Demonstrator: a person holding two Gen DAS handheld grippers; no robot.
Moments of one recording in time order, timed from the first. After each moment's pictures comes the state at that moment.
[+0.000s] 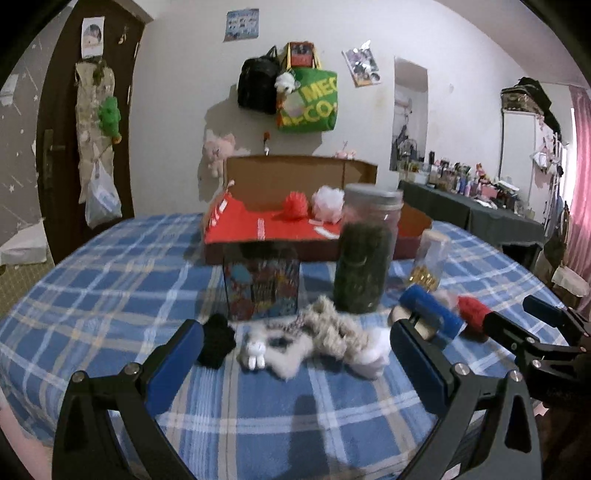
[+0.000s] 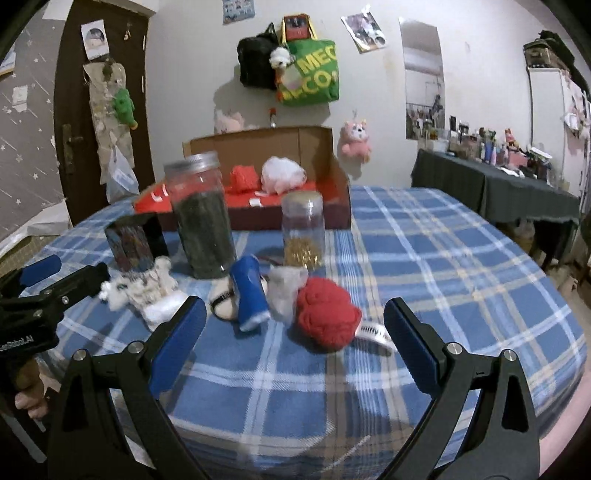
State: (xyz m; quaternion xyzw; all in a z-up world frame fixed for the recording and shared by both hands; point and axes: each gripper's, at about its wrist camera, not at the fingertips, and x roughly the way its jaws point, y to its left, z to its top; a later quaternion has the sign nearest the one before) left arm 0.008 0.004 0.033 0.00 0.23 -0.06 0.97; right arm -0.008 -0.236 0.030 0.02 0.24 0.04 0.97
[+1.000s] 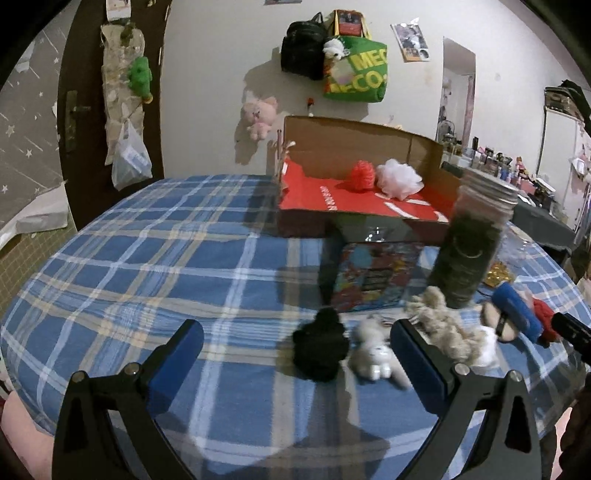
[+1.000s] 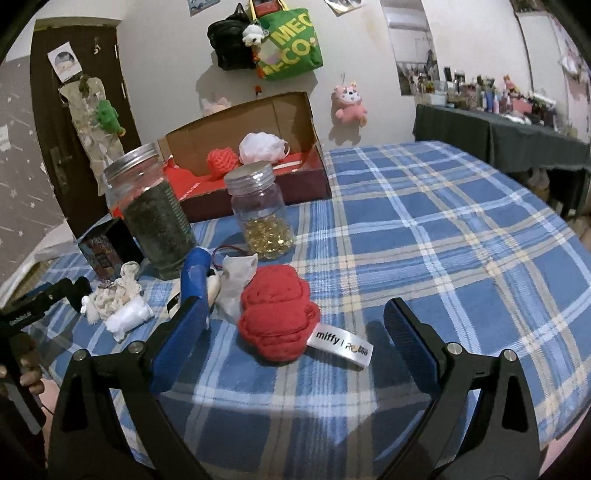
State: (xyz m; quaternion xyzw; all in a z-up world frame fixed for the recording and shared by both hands) left arm 0.056 0.076 0.018 -0.03 0.30 -0.01 0.95; right arm 0.030 -0.284 0.014 0.10 0.29 0.07 0.95
